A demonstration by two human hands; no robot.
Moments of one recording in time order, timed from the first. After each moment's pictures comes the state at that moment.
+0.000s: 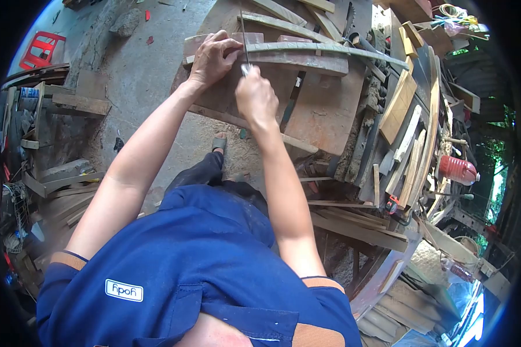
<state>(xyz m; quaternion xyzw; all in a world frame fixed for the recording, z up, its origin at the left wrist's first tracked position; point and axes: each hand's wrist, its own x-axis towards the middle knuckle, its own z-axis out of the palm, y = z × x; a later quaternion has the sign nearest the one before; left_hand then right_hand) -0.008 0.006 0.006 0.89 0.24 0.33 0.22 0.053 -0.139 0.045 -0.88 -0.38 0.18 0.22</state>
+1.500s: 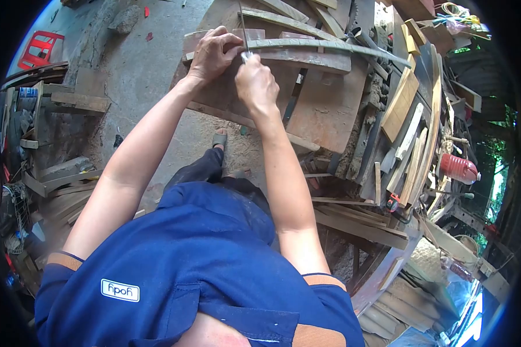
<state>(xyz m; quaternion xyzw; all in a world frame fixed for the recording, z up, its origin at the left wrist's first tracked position) -0.008 0.007 0.003 0.88 0.24 0.34 0.24 0.061 -0.126 0.044 -0.88 -0.38 0.19 0.21</state>
